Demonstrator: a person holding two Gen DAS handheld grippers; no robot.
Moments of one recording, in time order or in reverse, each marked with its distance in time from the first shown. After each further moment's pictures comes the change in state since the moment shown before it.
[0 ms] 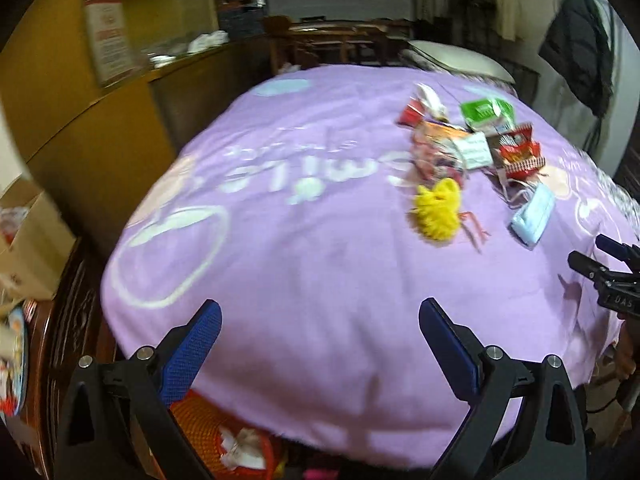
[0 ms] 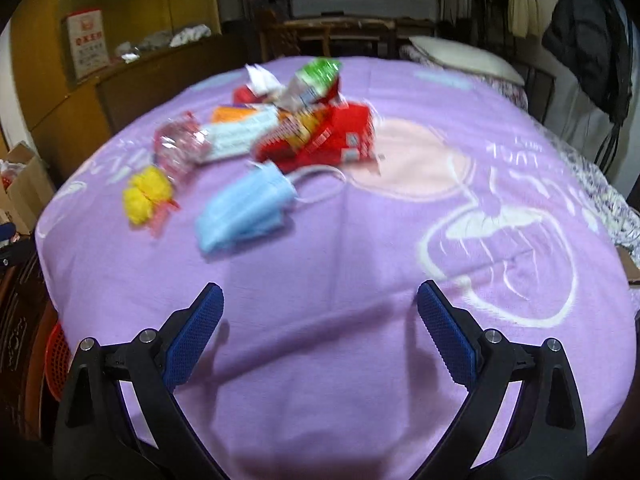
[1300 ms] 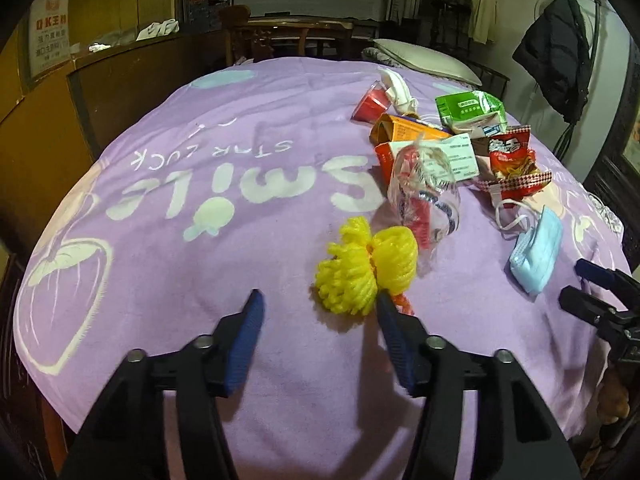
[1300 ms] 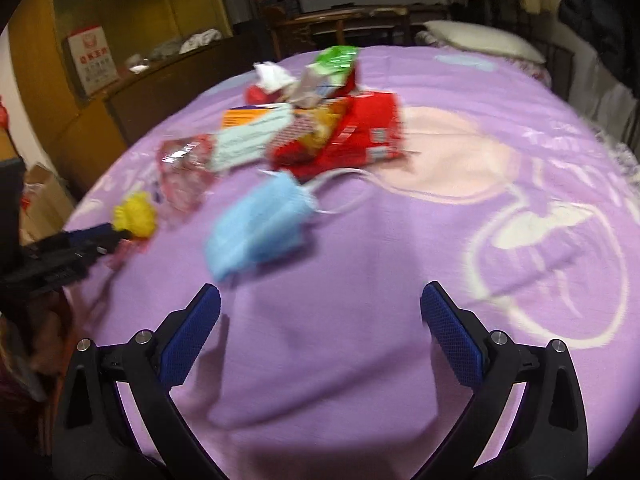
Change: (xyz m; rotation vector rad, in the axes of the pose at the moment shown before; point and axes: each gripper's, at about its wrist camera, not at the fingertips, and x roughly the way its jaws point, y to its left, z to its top) left arm 0.077 -0.024 0.032 -0.007 -0.014 -0.181; right arm 0.022 0.016 0.020 0.064 0.009 0.166
